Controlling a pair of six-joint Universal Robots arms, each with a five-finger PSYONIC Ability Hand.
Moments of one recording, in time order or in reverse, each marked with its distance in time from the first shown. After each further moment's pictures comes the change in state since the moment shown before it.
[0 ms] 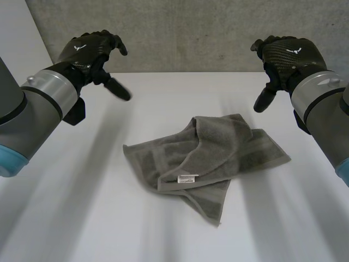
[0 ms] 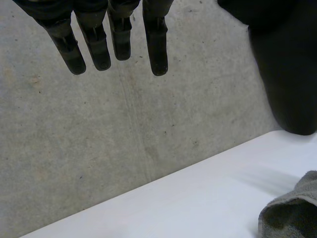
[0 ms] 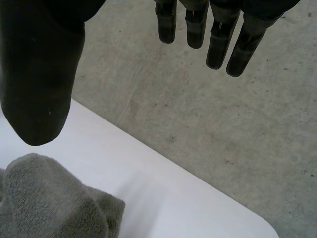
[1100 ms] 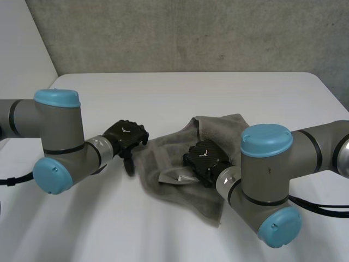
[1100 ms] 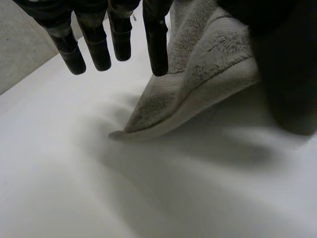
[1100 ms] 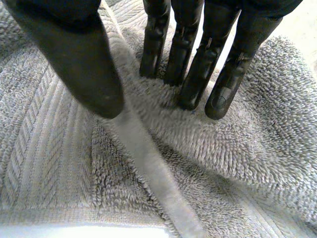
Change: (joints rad) left arm -0.003 -0.480 0.093 -0.144 0.116 0.525; right arm 0.173 0.415 0.183 -0.244 -0.217 -0.330; left_hand 0.022 0.030 0.025 0.013 0.049; right_hand 0.823 0.759 0.768 0.754 0.784
